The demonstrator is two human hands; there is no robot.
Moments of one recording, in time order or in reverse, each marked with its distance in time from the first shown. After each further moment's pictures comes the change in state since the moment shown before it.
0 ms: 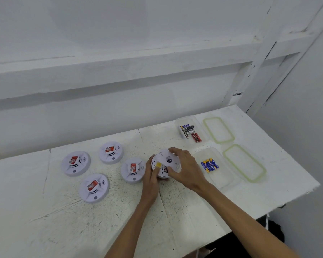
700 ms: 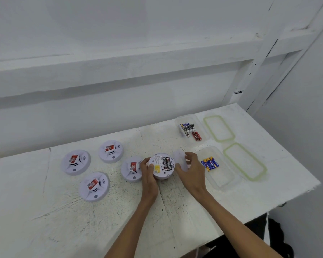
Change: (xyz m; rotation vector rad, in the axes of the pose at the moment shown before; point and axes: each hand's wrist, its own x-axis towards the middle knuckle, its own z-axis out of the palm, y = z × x) left_hand 0.001 -0.007 -0.002 -0.029 0.130 0.008; right_hand -0.018 0.006 0.018 0.236 0.274 0.407
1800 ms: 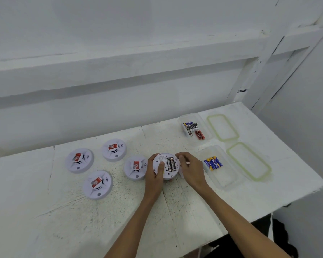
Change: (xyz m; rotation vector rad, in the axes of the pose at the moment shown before) left_hand 0.000 0.009 0.004 0.082 -0.077 0.097; right_hand 0.017 0.000 0.008 0.064 -0.085 -0.129
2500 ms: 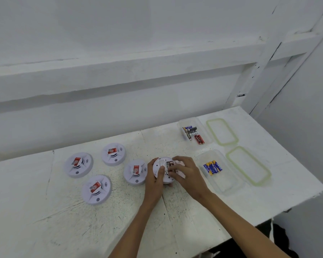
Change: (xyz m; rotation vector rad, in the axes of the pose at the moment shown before) left_hand -0.001 0.001 0.000 0.003 -0.017 0.000; right_hand -0.004 0.014 -0.004 -0.219 -0.144 -0.458
